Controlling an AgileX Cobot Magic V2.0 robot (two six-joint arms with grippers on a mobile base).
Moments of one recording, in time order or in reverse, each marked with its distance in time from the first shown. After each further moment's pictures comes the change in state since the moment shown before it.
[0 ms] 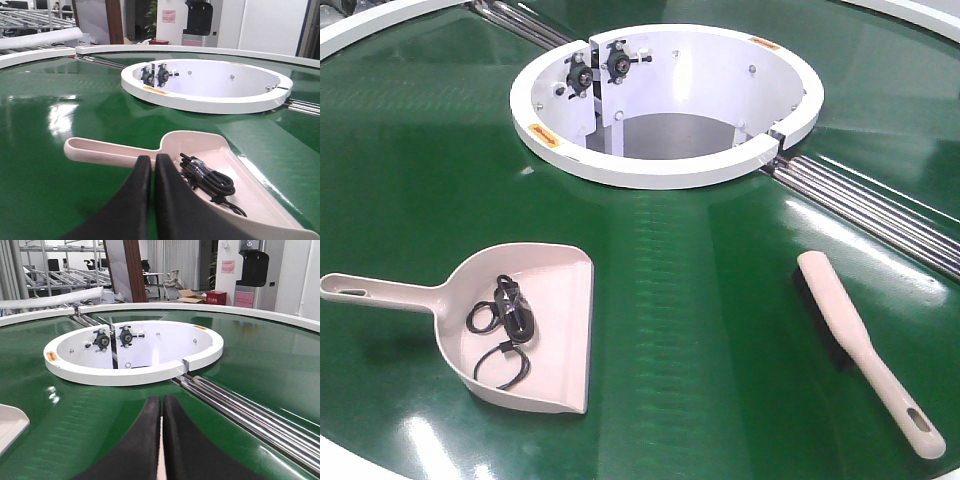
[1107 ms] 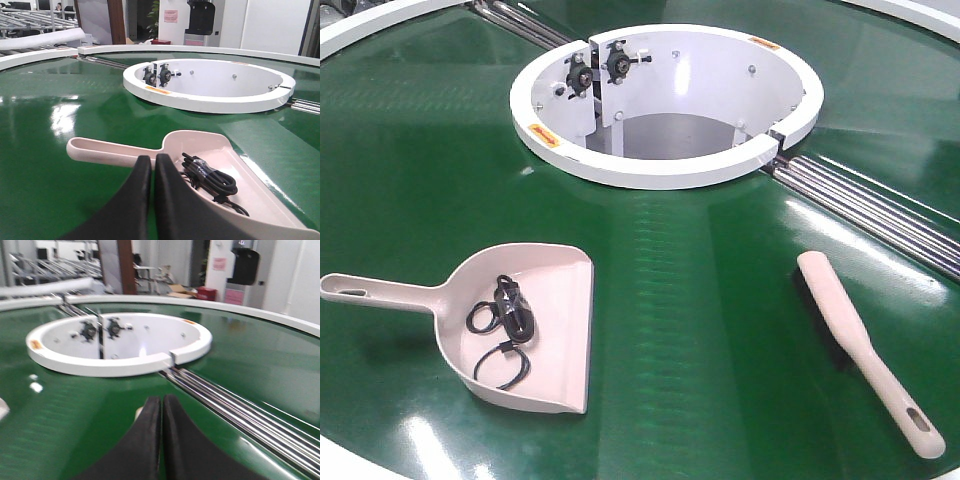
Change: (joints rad) left arm 0.002 -0.006 0.000 0.008 0.006 -0.002; right arm -0.041 0.000 0.031 -0.037 -0.001 -0.022
